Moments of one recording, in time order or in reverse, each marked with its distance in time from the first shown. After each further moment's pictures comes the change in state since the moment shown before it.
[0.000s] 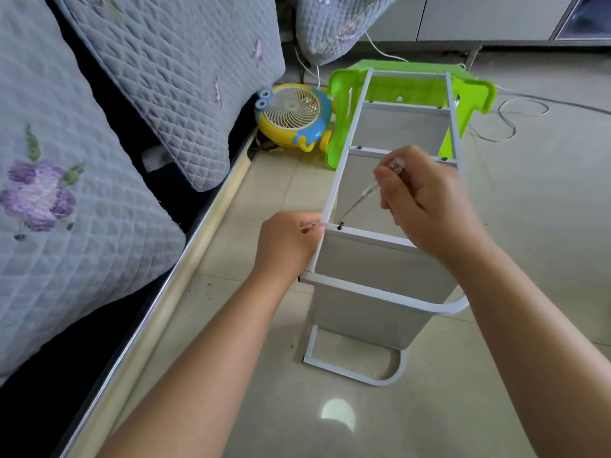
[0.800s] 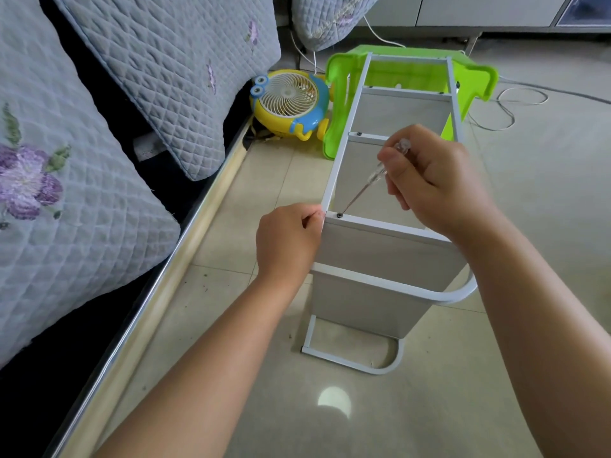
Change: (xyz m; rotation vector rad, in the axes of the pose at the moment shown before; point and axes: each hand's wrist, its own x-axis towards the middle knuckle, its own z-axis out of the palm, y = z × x) left_hand -0.010 0.000 0.010 0.067 0.215 0.063; right_hand 0.004 -0.003 -0.007 0.017 -0.085 0.043
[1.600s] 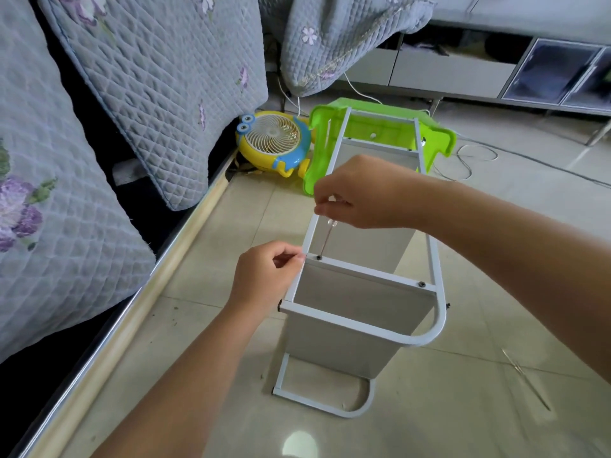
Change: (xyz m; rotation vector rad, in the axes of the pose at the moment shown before) left_hand 0.009 -0.015 -0.003 -0.296 -0.057 -0.037; right_hand 0.064 -0.056 -0.009 -0.808 -0.685 -0.153
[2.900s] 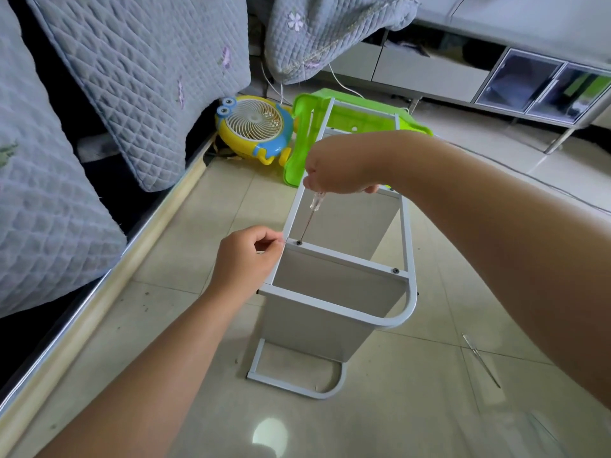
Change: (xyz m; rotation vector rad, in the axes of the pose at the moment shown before) left_hand -0.004 -0.001 0.003 -0.025 0.036 0.026; right_hand 0.016 -0.010 -0.021 -0.123 -0.382 0.215
